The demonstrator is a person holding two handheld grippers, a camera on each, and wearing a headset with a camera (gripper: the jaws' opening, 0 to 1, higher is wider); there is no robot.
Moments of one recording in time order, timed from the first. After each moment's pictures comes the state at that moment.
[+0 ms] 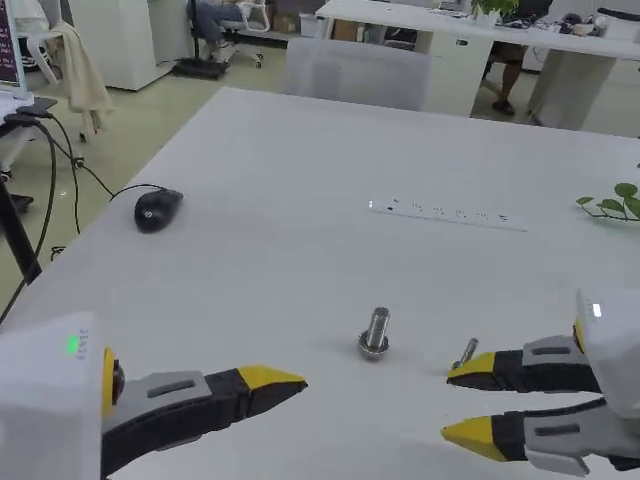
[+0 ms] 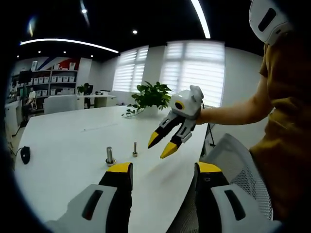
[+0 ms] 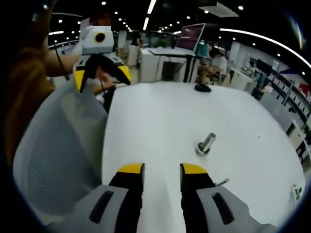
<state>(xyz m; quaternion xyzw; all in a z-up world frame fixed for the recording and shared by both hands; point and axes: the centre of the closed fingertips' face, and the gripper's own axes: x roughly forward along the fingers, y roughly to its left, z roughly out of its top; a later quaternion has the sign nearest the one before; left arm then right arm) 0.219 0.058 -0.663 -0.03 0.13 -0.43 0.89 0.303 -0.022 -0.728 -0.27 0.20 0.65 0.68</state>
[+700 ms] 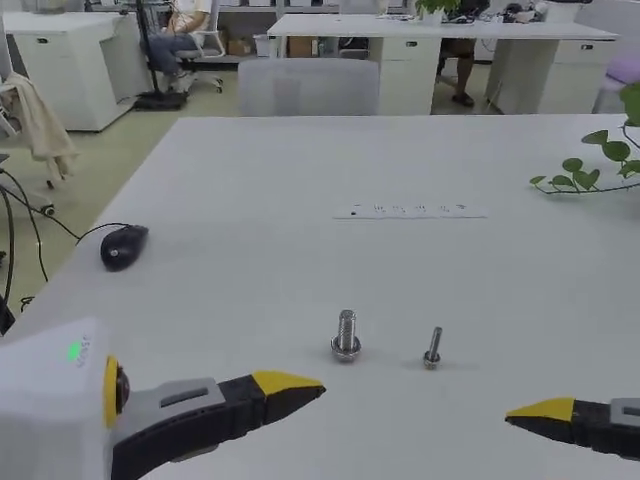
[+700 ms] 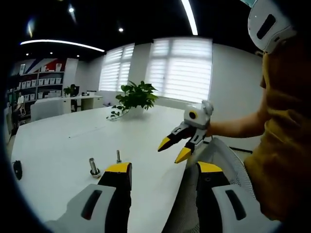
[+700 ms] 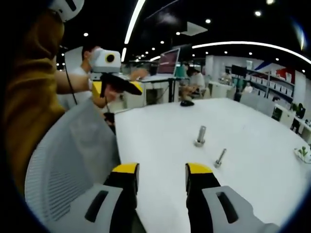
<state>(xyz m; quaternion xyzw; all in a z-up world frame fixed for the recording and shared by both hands) 0.217 0.017 -0.640 -0.01 0.14 -0.48 0.86 0.260 -0.083 -0.711 -0.14 0.15 0.61 0.76</state>
